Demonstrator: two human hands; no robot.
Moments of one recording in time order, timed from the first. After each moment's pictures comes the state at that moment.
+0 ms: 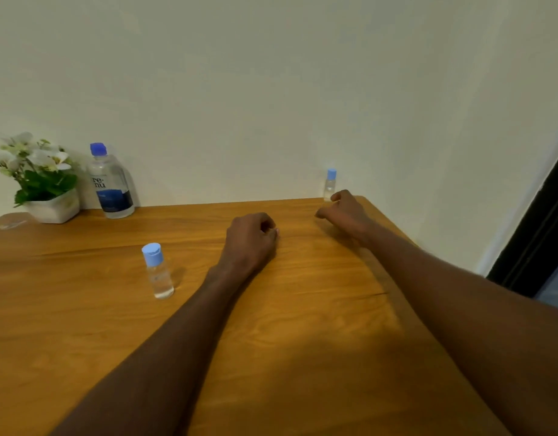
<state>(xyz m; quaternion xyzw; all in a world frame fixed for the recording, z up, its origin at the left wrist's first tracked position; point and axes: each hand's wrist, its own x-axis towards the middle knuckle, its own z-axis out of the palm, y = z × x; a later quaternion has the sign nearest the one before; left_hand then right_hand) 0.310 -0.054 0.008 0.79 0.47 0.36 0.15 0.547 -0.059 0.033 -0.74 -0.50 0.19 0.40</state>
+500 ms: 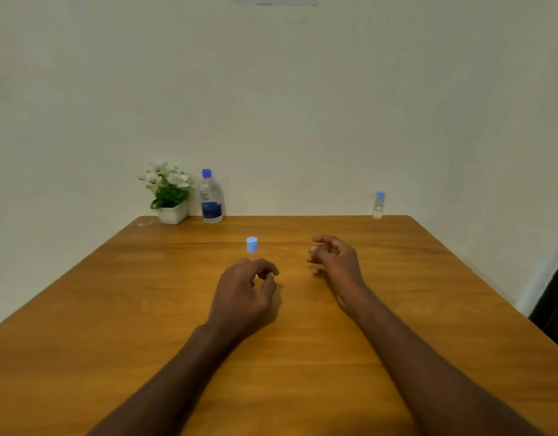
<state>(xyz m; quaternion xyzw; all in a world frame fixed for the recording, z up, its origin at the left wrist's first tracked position) 0.151 -0.216 0.015 0.78 0.42 0.45 0.08 0.363 -0.186 0.021 -0.54 -0.44 0.38 0.61</state>
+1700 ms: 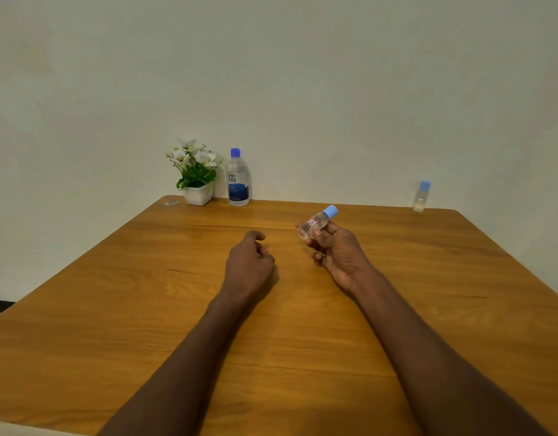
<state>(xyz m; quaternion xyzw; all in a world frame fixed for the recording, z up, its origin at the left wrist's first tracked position) 0.120 -0.149 0.003 0.65 0.61 0.41 0.19 0.314 -0.138 0.020 -0.40 -0.42 0.58 0.57</state>
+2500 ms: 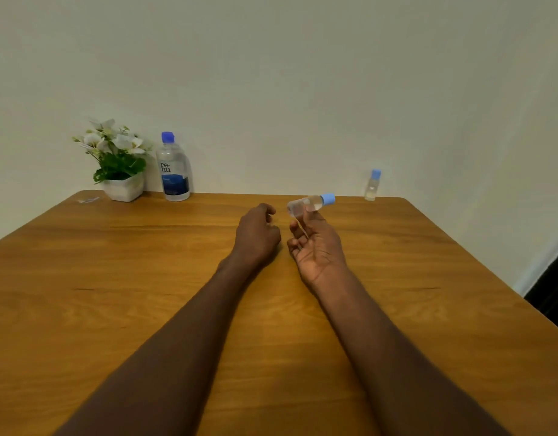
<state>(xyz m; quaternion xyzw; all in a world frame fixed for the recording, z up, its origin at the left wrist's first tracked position) 0.234 -0.068 0.010 0.71 0.53 0.40 0.22 0.343 -0.121 0.013 -0.34 -0.17 0.57 0.73</state>
